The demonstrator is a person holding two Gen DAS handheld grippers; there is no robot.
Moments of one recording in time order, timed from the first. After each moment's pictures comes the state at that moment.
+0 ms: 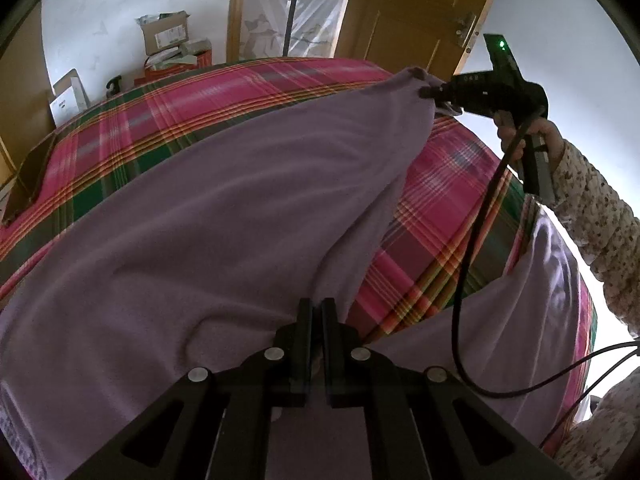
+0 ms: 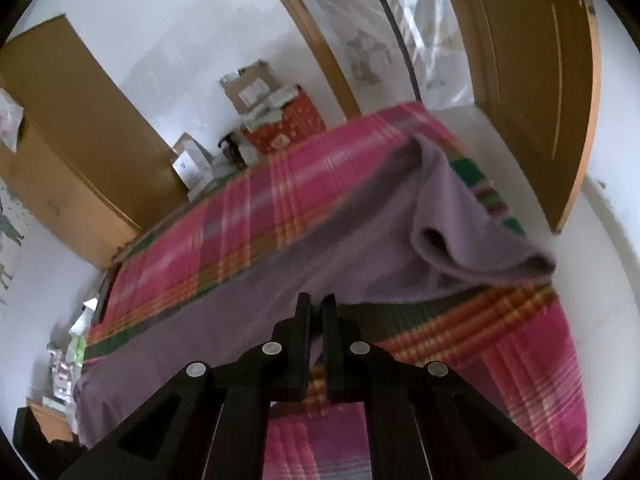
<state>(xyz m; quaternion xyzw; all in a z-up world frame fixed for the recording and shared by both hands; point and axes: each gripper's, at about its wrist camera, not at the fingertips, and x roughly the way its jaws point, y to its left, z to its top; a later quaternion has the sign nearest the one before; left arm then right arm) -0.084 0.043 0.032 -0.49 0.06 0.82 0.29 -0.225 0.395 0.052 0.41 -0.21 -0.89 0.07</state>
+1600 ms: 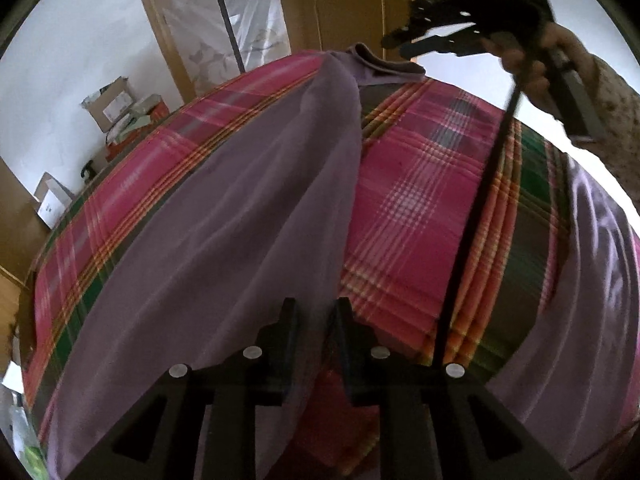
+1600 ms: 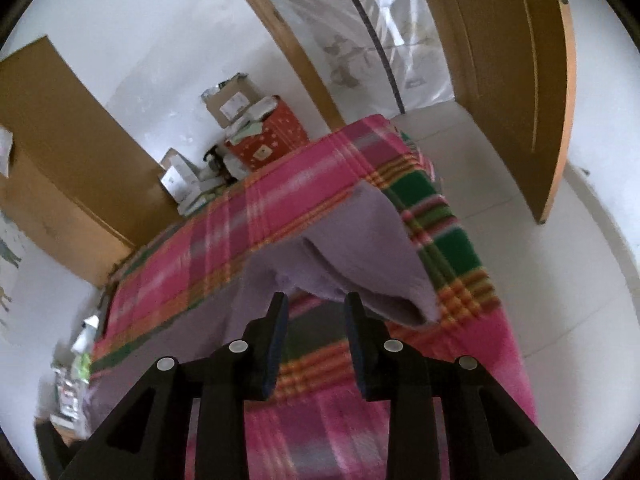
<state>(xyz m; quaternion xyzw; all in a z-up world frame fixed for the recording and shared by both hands) -0.111 0.168 0.017 -0.43 0.25 0.81 0.30 -0.214 0.437 0.064 0.42 -0.23 -0.88 0.04</state>
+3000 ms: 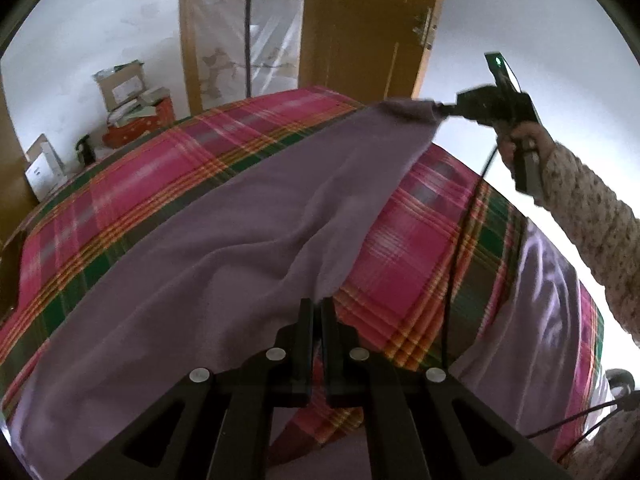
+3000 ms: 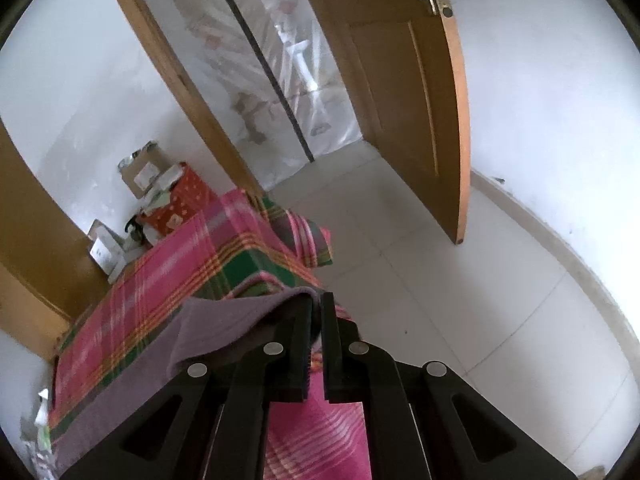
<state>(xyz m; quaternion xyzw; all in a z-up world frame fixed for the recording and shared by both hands) -0.106 0.129 0.053 -0.44 0.13 0.82 0.34 -0.193 0.556 0.061 0.36 -0.25 -0.89 -0.13</state>
